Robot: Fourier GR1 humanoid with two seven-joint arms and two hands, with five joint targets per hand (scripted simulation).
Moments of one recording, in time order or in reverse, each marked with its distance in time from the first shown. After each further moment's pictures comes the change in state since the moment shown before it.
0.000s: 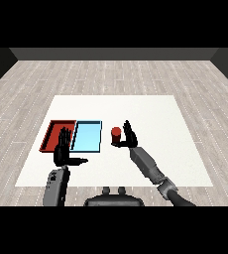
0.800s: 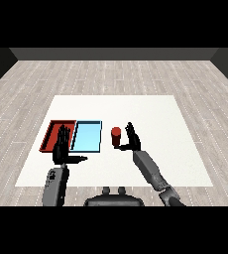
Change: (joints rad) left arm -0.022 0.007 0.009 -0.020 0.005 0.018 0.049; right arm 0.131 0.000 -0.088 -0.159 0.157 0.044 0.034
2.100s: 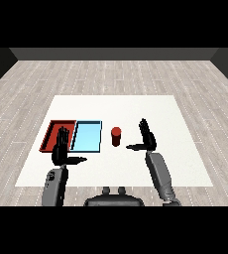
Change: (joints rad) left arm 0.012 0.010 0.010 0.029 0.002 -0.012 -0.034; right arm 0.194 -0.007 -0.267 -0.431 0.349 0.131 0.244
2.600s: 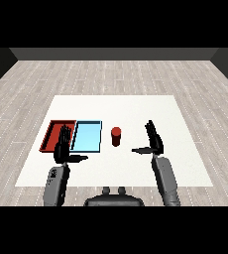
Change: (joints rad) left arm -0.036 -0.002 -0.005 0.035 -0.014 0.011 -0.002; right arm 0.103 -0.022 -0.031 -0.166 0.080 0.036 0.018
